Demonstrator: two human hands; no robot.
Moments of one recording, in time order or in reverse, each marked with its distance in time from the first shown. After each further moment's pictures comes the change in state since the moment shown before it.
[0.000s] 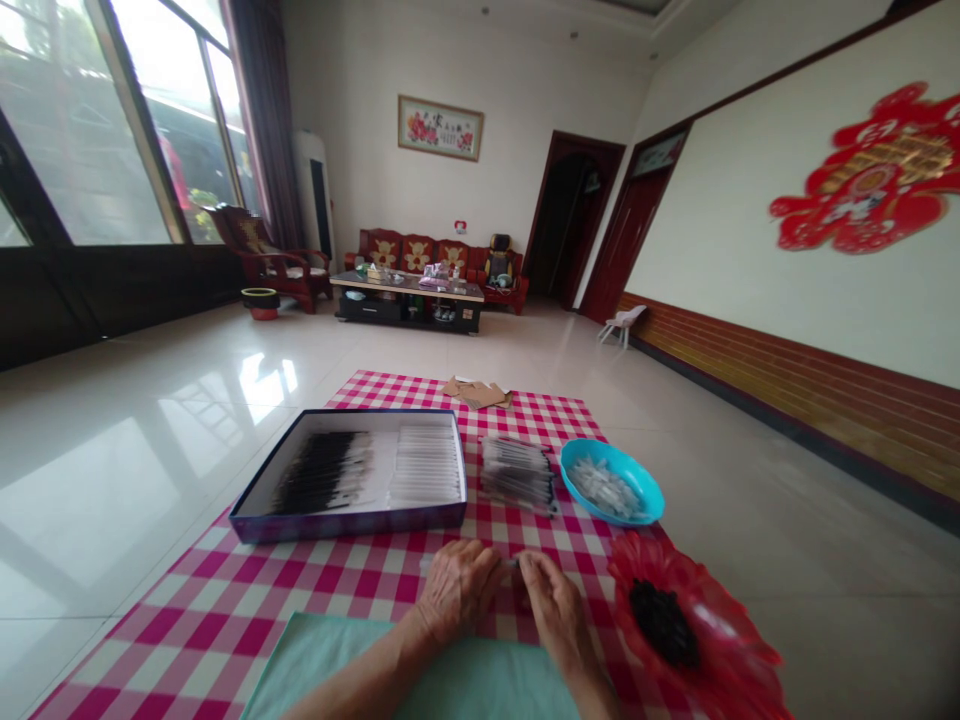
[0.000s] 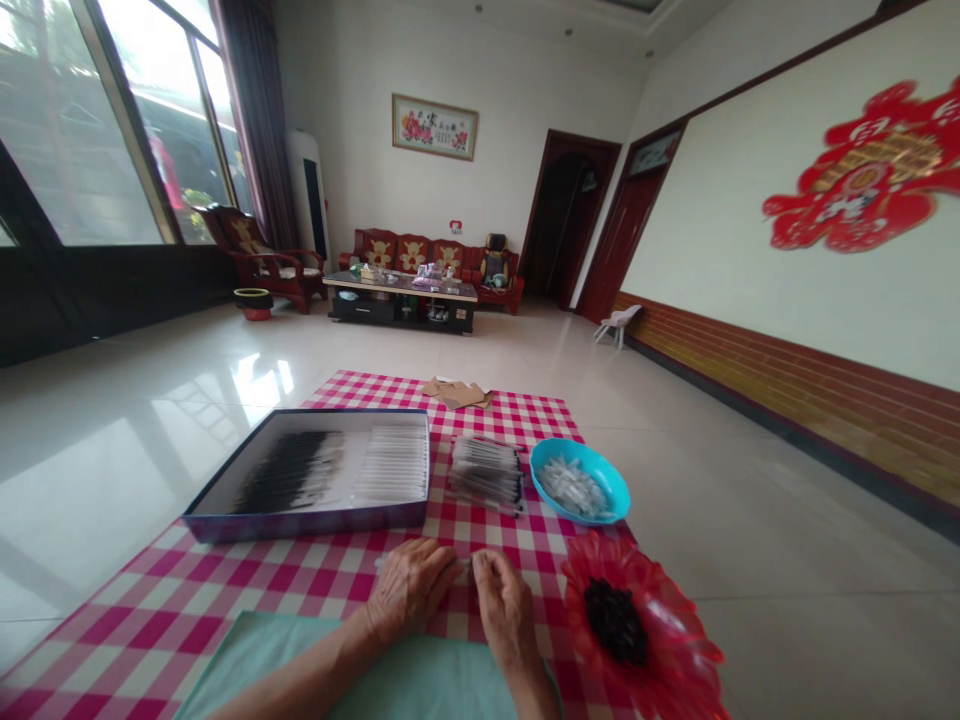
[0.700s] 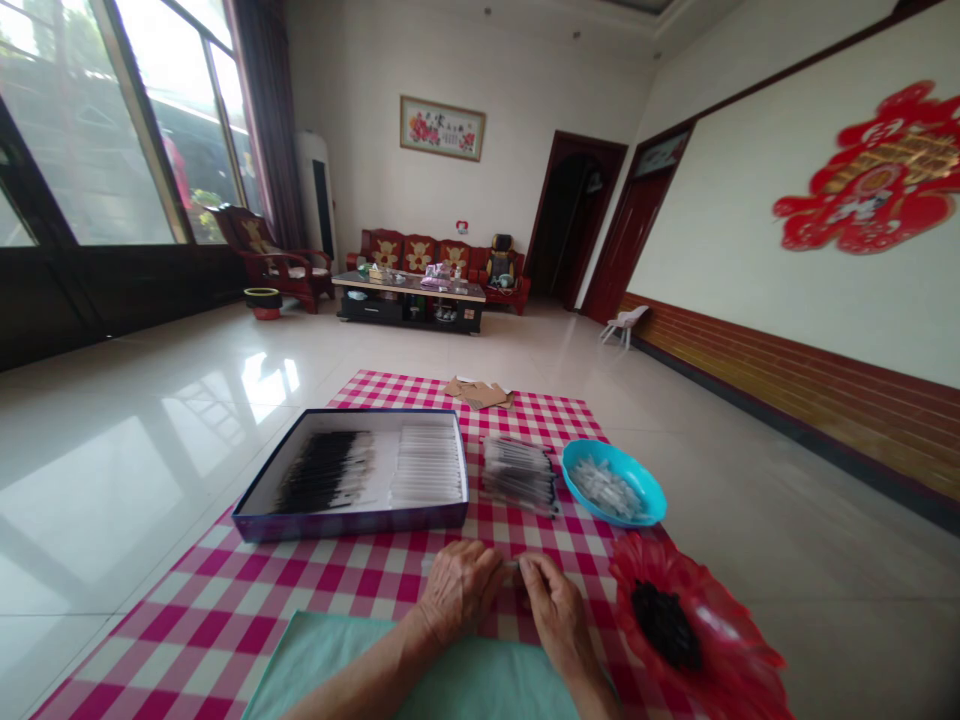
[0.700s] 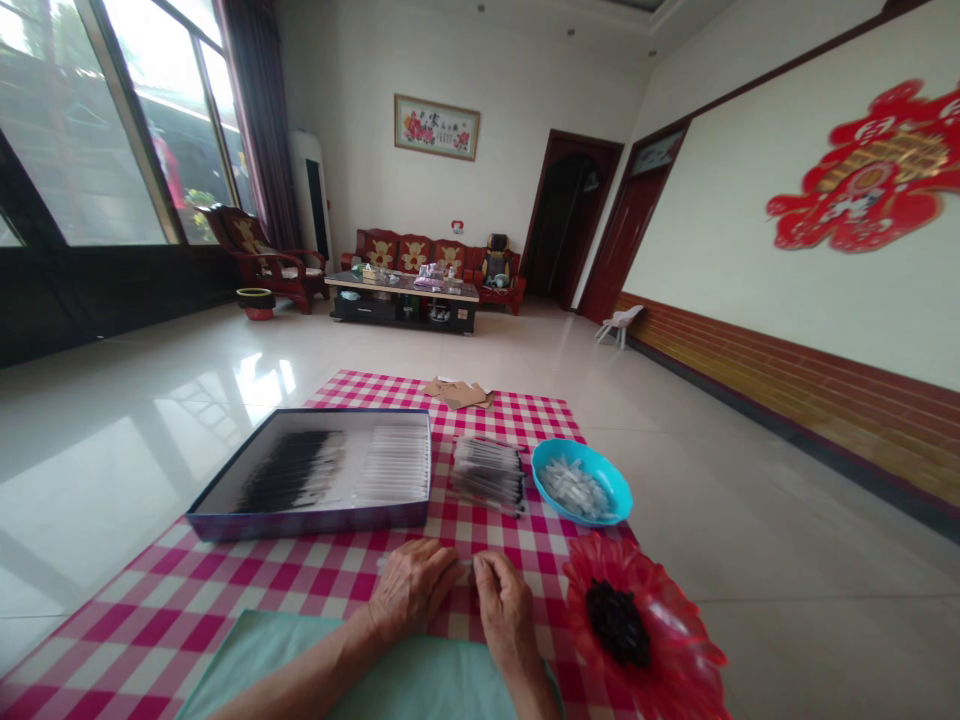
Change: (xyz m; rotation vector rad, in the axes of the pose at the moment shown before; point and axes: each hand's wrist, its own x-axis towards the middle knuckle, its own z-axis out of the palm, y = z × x) left_hand 0.000 -0.002 0.002 -0.015 -0.027 -0.002; right_hand 0.001 0.001 0.000 -0.092 0.001 -0.042
